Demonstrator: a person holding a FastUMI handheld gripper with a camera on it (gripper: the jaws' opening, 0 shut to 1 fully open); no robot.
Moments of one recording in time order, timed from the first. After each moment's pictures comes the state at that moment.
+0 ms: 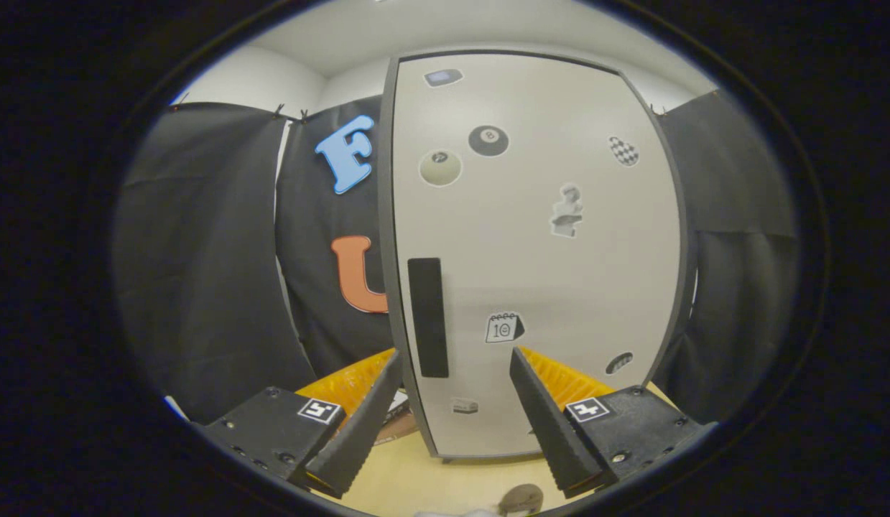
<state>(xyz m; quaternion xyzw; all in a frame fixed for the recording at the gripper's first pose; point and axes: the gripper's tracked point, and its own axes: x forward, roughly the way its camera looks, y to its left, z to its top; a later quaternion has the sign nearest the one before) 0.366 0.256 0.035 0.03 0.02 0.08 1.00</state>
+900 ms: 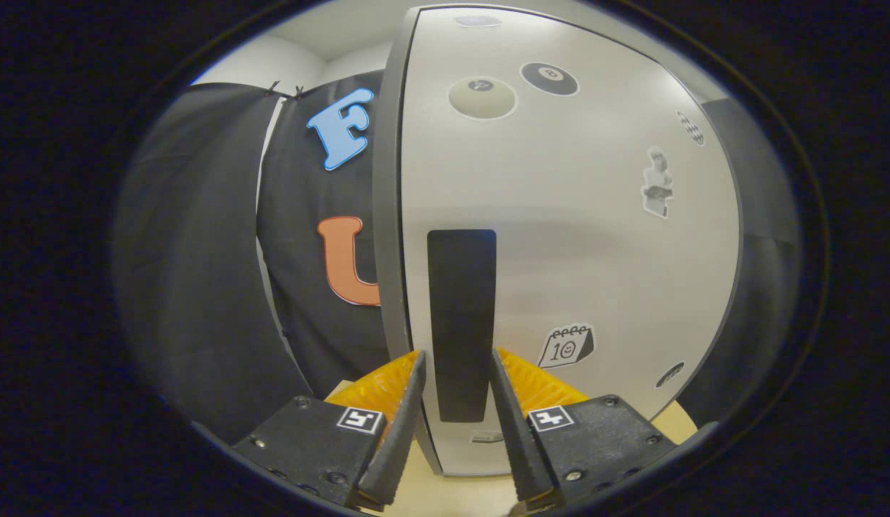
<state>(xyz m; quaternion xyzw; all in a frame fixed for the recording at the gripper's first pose) 0.438 0.282 0.025 0.02 0.04 0.06 1.00</state>
